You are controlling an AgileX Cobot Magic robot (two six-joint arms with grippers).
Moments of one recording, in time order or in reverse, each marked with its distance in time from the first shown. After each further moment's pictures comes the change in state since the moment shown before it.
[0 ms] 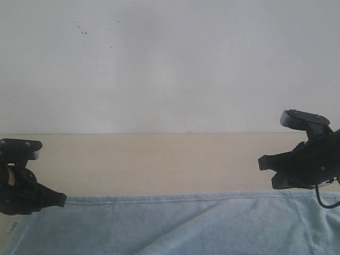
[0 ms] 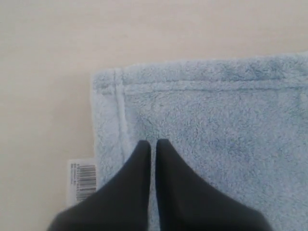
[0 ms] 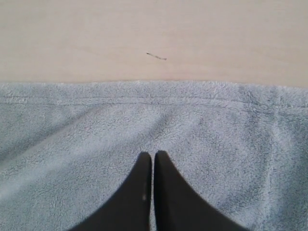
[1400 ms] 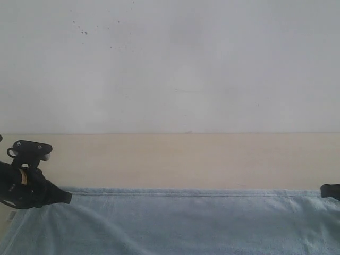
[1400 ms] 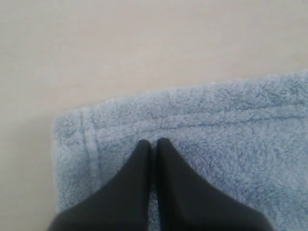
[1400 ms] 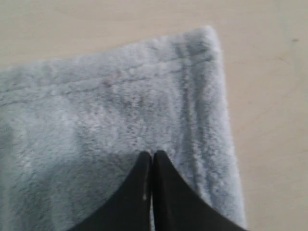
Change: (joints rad) left arm 0.087 0.241 -0.130 0.040 -0.210 0.114; right arm -0.296 0.217 0.000 -0.263 -0.175 0.148
